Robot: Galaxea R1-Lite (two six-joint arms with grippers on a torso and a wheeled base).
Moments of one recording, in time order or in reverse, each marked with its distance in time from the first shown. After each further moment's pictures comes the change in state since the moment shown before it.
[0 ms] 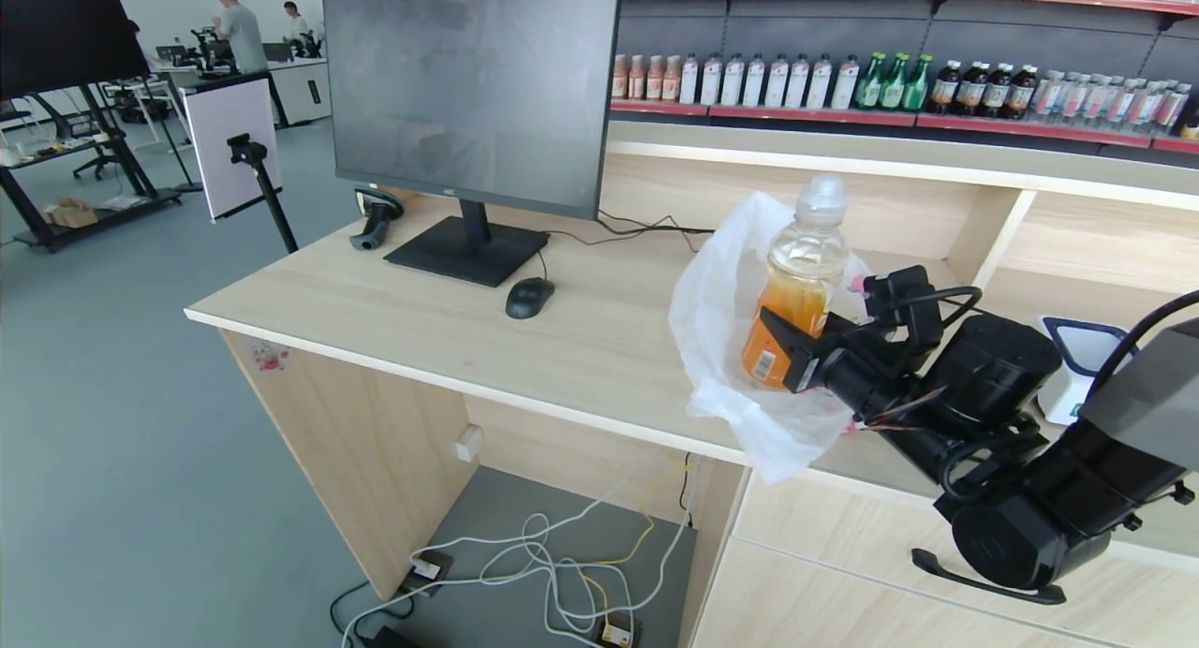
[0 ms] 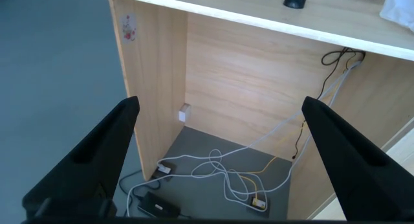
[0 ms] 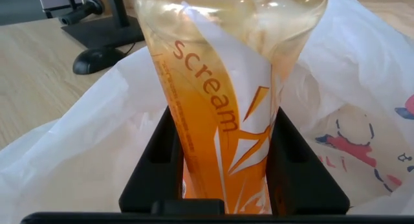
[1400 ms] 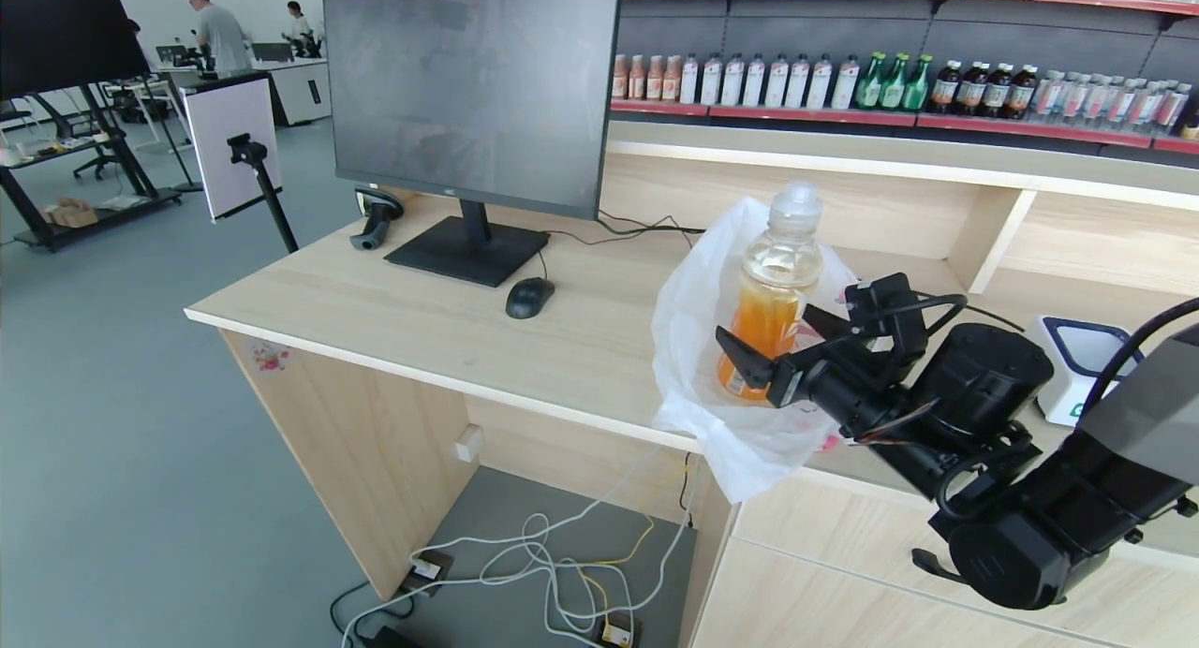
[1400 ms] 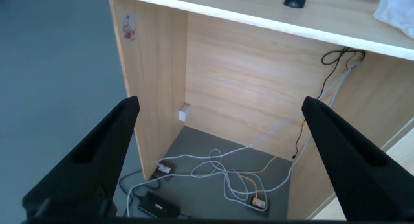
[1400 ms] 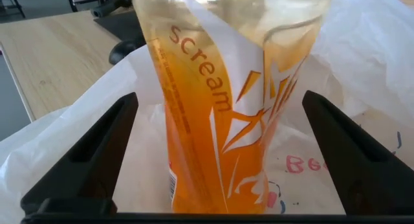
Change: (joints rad) left arm 0.000 0.000 0.000 0.001 0.000 0.000; right arm 0.054 -0.023 0.029 0.000 0.000 0.004
